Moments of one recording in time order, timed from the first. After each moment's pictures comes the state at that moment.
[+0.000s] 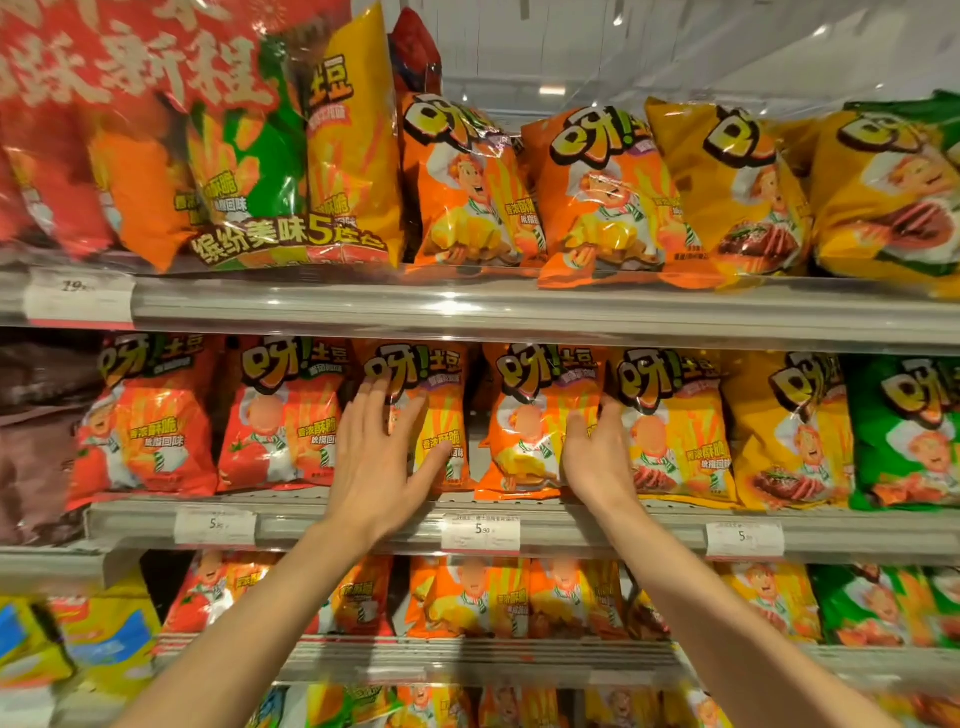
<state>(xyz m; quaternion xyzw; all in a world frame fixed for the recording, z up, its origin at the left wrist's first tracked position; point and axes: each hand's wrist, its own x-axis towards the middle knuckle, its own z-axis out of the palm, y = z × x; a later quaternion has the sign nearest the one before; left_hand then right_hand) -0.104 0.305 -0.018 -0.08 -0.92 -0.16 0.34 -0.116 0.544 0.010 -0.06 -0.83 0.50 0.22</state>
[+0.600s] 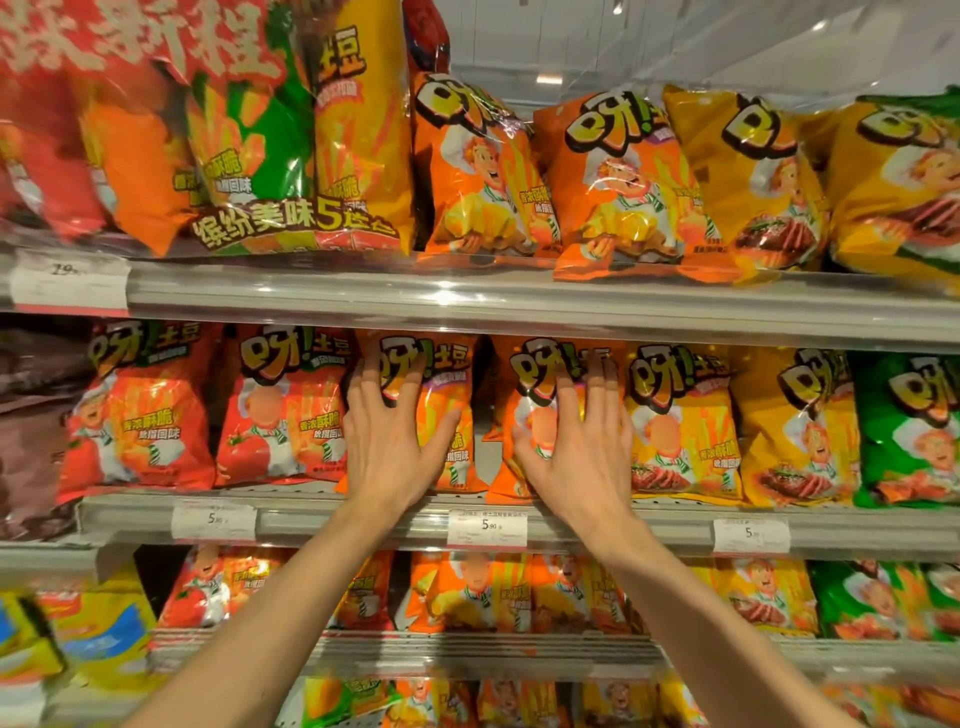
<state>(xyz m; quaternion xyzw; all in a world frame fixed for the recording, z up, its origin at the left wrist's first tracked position) -0.122 0.317 -0.011 -0.01 -0.90 -0.21 0.39 -0.106 0.523 0.001 0.02 -0.92 0.11 0.37</state>
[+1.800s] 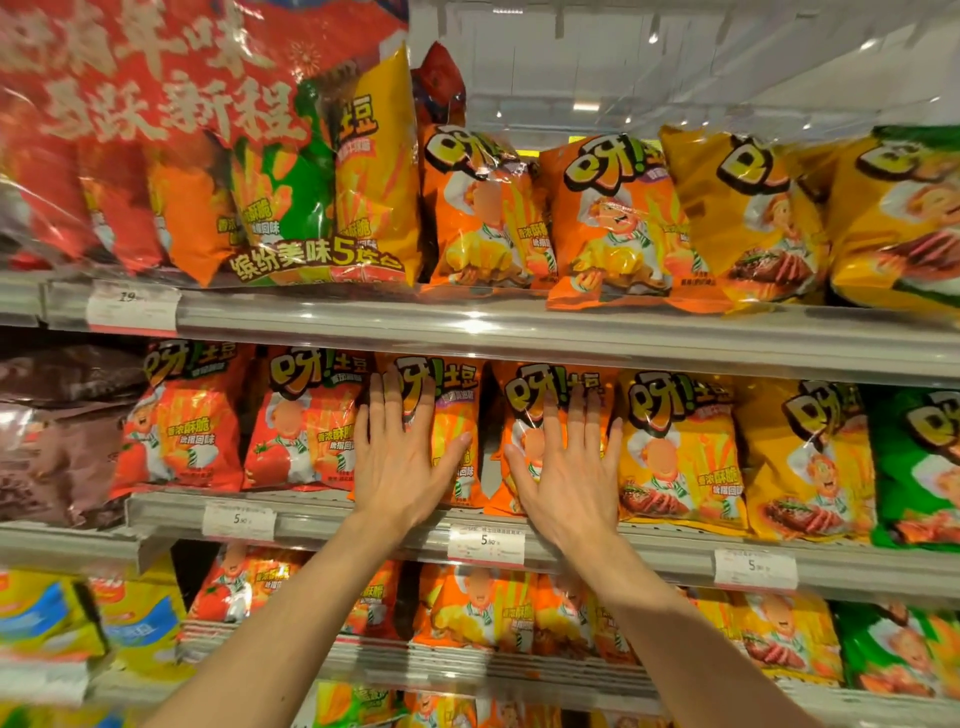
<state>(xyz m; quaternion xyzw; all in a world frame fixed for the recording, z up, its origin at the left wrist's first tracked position) -0.110 0.323 -0.006 0.02 -0.93 -0.09 0.36 -0.113 0.522 -0.005 0.05 -0.94 0.05 0.34</state>
